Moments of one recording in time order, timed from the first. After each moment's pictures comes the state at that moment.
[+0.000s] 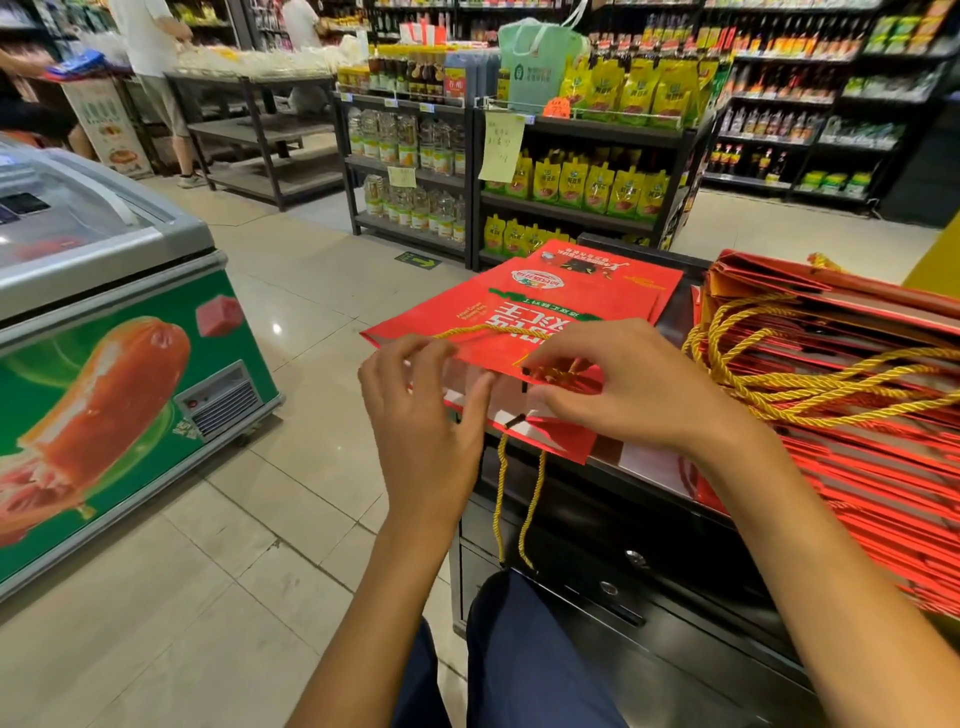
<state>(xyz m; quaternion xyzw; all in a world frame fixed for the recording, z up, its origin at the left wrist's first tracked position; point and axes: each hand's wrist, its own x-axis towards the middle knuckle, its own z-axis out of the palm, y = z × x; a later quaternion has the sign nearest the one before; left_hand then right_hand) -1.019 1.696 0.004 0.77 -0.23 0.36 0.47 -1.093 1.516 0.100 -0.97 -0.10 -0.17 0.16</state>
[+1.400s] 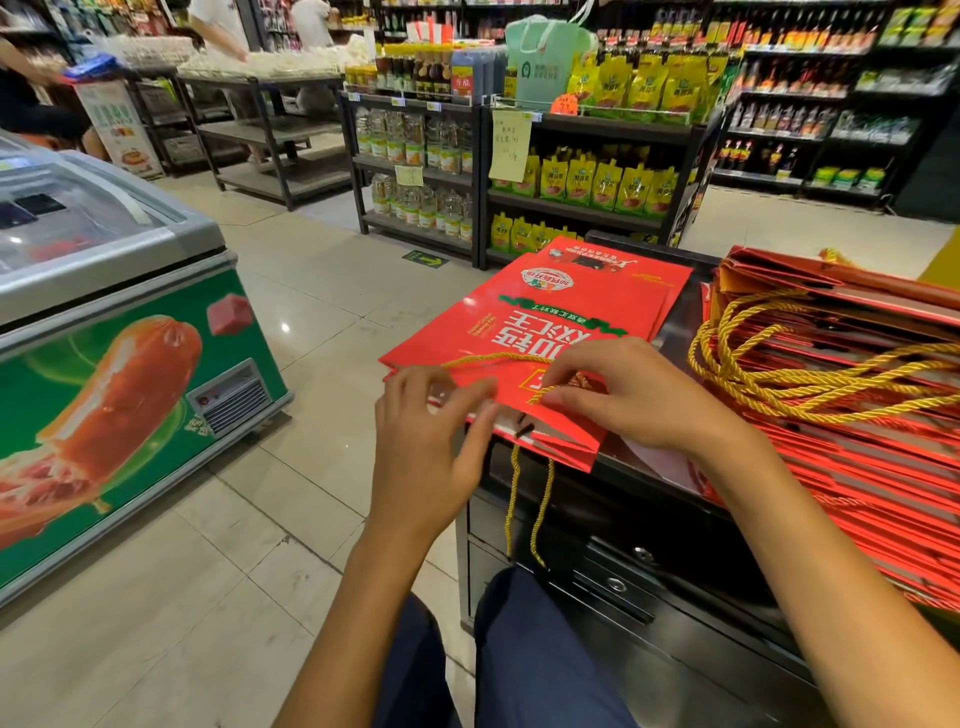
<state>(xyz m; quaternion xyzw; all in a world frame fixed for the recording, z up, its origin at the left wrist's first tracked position) -1.017 1.723 -0.012 0.83 -0.31 0.26 0.38 -1.080 1.500 0.072 -0.96 -0.09 -0.12 0.22</state>
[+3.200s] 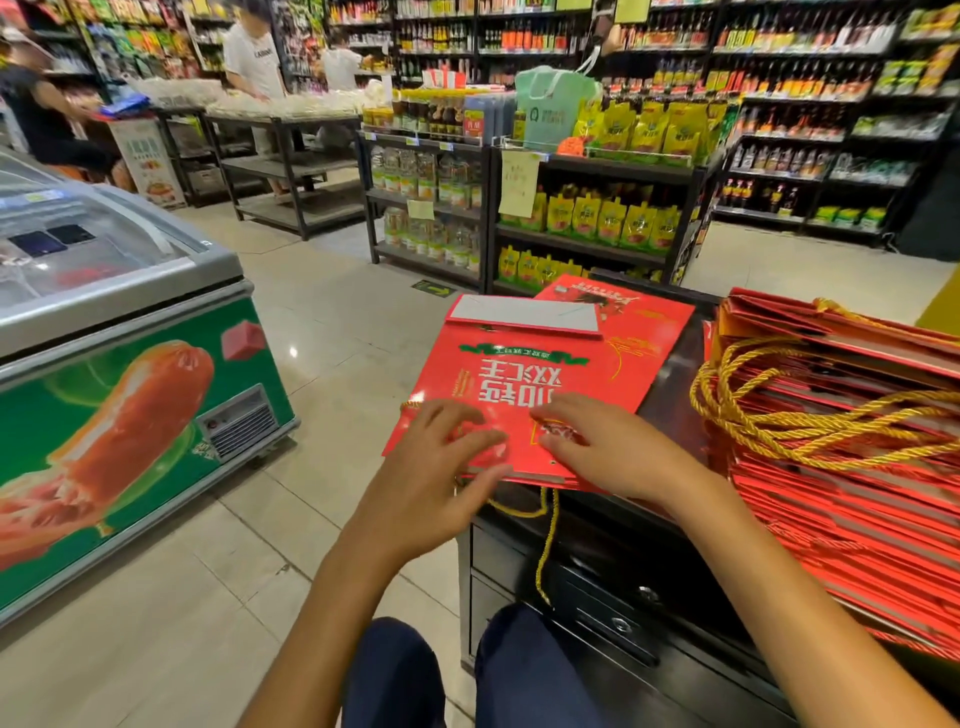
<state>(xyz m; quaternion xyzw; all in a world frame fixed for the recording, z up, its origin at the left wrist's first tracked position) -0.993 1.742 -0.005 0.81 -0.46 0.20 0.30 -1.062 1.508 0.040 -0.99 0.00 -0.02 0.16</state>
